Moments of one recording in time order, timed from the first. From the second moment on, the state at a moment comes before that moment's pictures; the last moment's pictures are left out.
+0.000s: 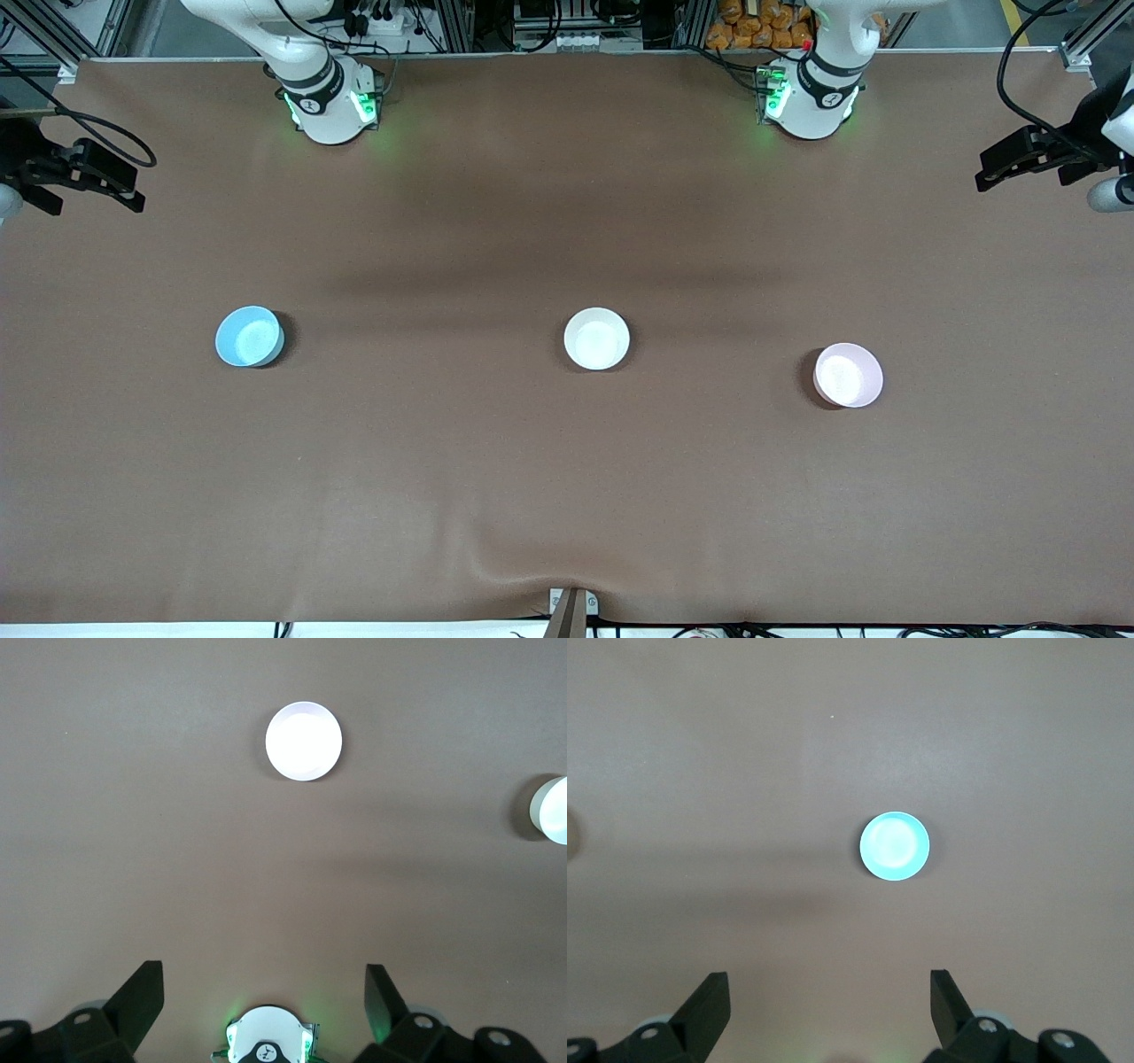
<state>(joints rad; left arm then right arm) 0.02 -0.06 -0.06 -1.55 0.01 1.37 -0.11 0.01 -0.07 0.00 -1.56 0.00 1.47 -0.03</state>
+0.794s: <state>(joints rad) 0.07 0.08 -0.06 -1.69 0.01 1.63 -0.10 0.01 -0.07 0.00 -1.56 0.00 1.47 -0.03</state>
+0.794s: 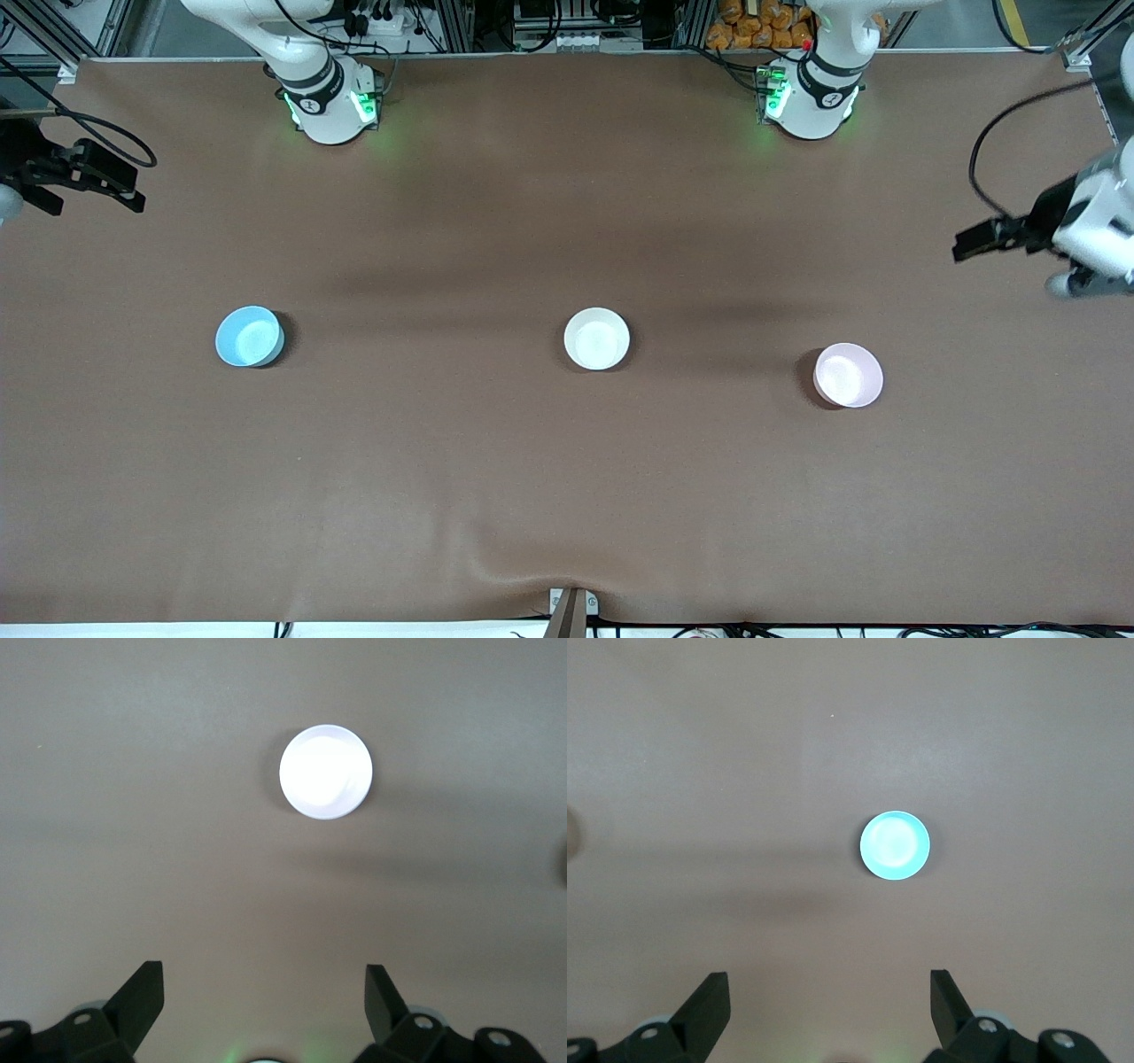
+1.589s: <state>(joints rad) 0.09 0.26 -0.06 -1.96 -0.03 2.23 -0.10 0.01 -0.07 -0.01 -1.56 0.00 1.47 -0.03</state>
